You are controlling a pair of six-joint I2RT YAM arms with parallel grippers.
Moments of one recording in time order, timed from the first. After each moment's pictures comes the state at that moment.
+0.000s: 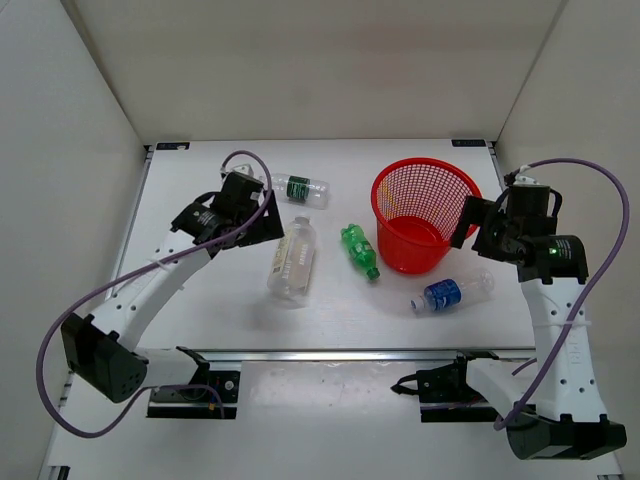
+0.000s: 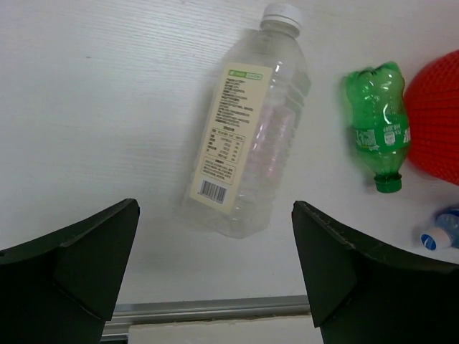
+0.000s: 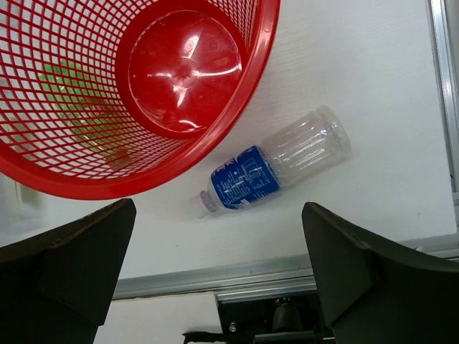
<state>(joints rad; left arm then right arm) -0.53 1.29 1.28 -0.87 -0.25 -0.64 -0.01 0.96 1.28 -1.11 0.03 0.25</state>
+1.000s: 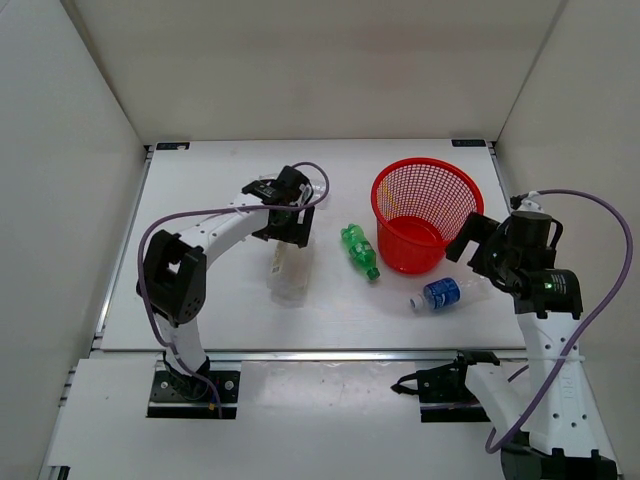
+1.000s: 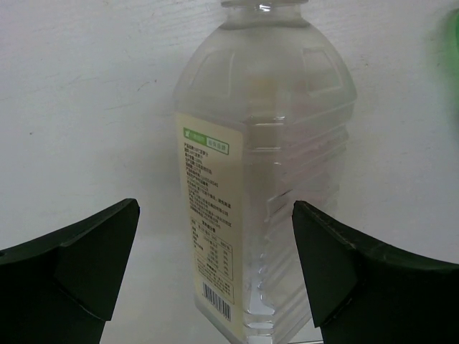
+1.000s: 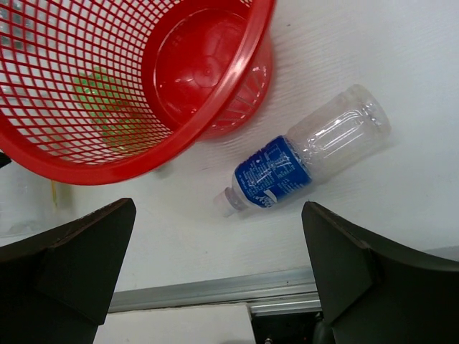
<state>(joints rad) -0.59 1.82 1.46 -0.81 -0.20 -0.31 -0.03 0.79 1.07 -1.00 -0.04 0.38</state>
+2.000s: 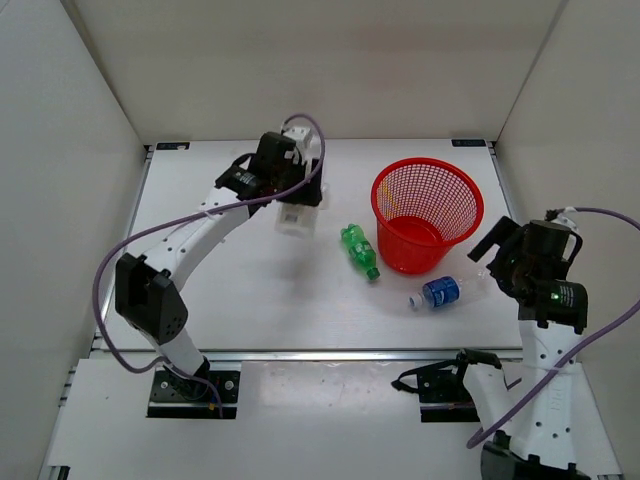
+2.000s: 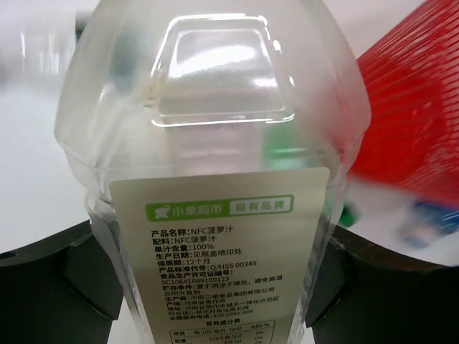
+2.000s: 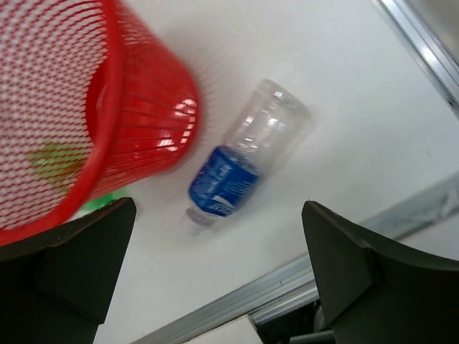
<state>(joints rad) -0.54 1.68 1.52 -0.64 -0.02 -0.26 -0.14 0.75 1.07 -1.02 0.07 0.46</state>
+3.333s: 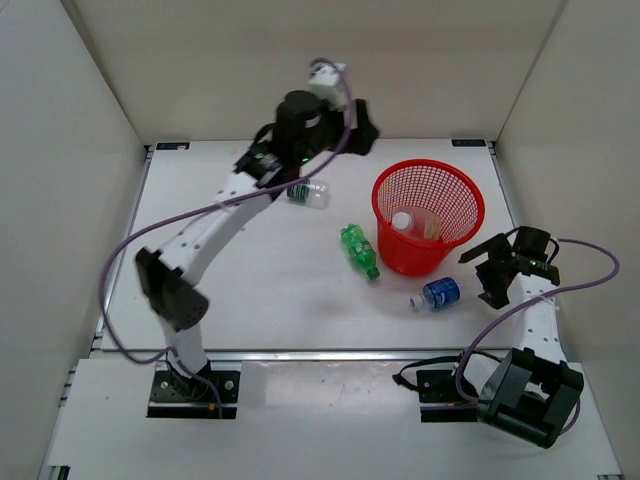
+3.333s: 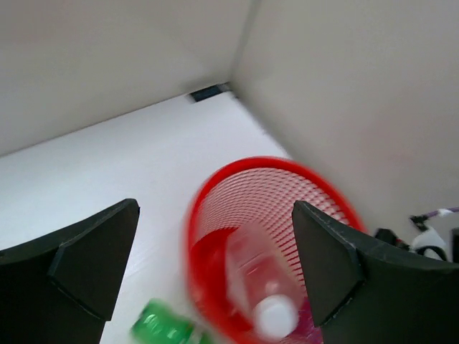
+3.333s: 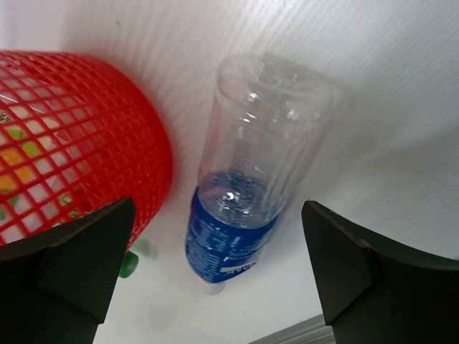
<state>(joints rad) -0.76 1.93 2.13 -0.29 0.00 -0.30 -0.41 1.03 0.72 -0.69 -0.15 0.69</state>
